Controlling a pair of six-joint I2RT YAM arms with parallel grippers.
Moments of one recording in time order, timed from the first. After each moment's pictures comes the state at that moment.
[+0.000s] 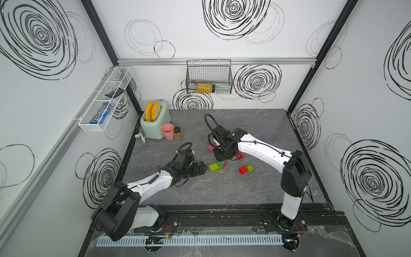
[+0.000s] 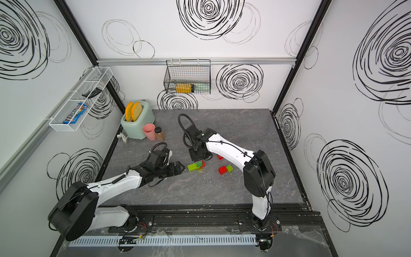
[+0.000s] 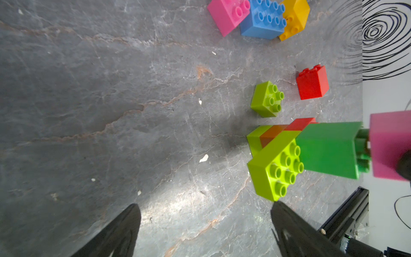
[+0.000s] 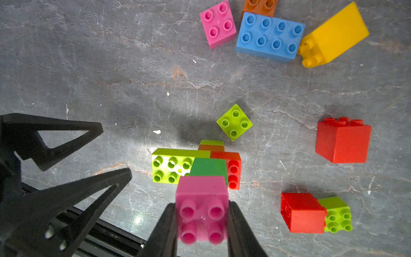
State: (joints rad) left arm -0.49 1.31 0.54 -0.10 0.25 -0.72; right arm 0.82 1.86 1.61 -1.03 0.01 0.46
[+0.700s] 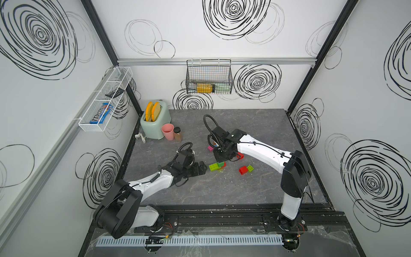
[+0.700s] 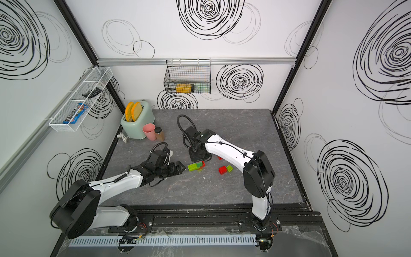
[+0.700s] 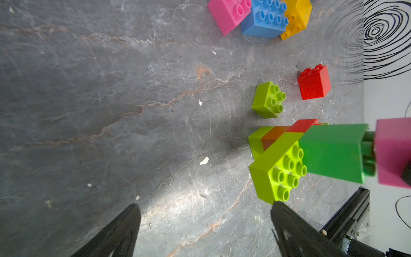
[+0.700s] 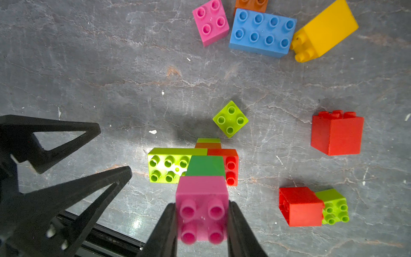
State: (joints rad) left arm -0.49 1.33 0.54 -0.08 0.25 -0.72; right arm 0.84 1.86 1.61 -1.05 0.05 0.50
